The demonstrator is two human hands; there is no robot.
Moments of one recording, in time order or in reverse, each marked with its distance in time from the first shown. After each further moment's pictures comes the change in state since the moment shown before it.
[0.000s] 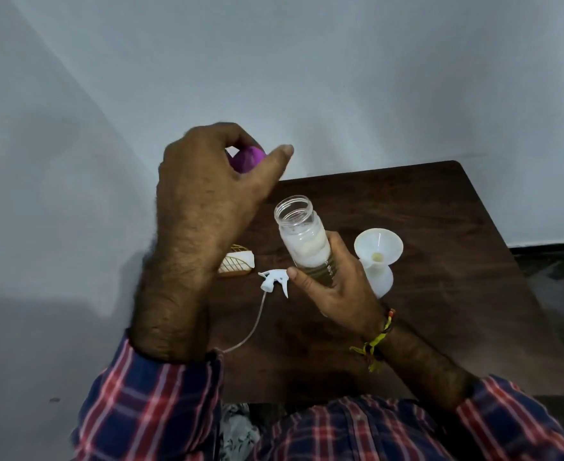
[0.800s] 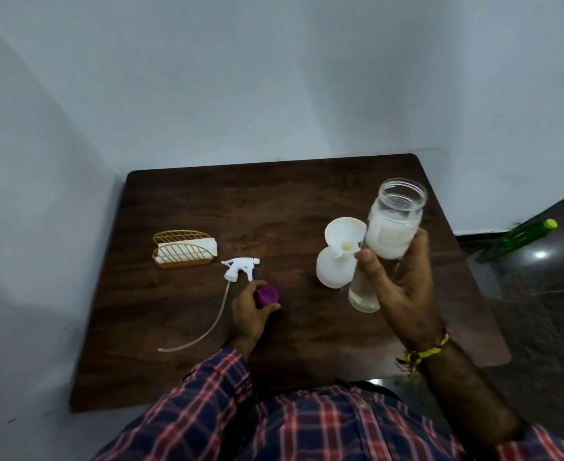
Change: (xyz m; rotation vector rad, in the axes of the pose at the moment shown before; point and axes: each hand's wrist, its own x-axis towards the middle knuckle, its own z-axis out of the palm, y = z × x) left_hand -0.177 -0.198 0.248 -0.258 -0.568 -0.481; right_hand -0.038 0.004 -0.080 0.036 0.300 0.085
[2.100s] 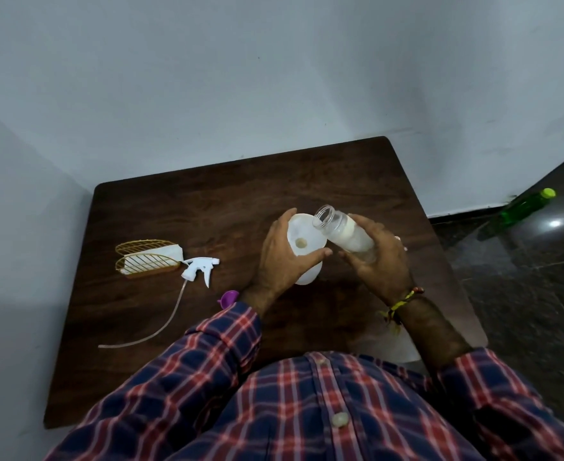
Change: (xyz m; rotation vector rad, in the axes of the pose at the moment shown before) left_hand 0.005 0.180 0.057 0.008 -0.026 0.419; right_hand 0.044 0.110 -0.095 -0.665 -0.092 -0.014
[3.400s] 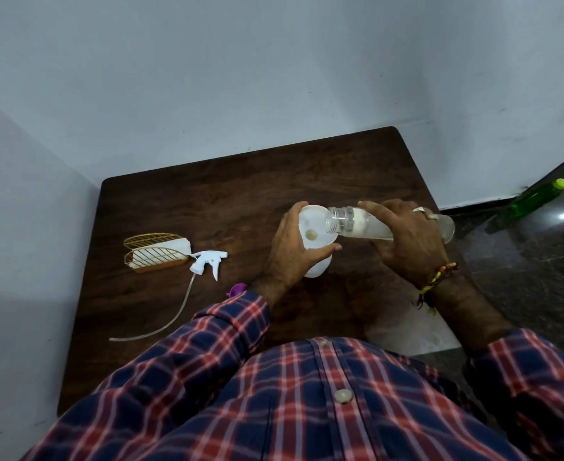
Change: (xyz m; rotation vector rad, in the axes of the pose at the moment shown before) left_hand 0.004 -0.005 -0.001 0.003 -0.047 0.039; right_hand 0.017 0.000 -0.025 -0.548 -0.122 -0.128
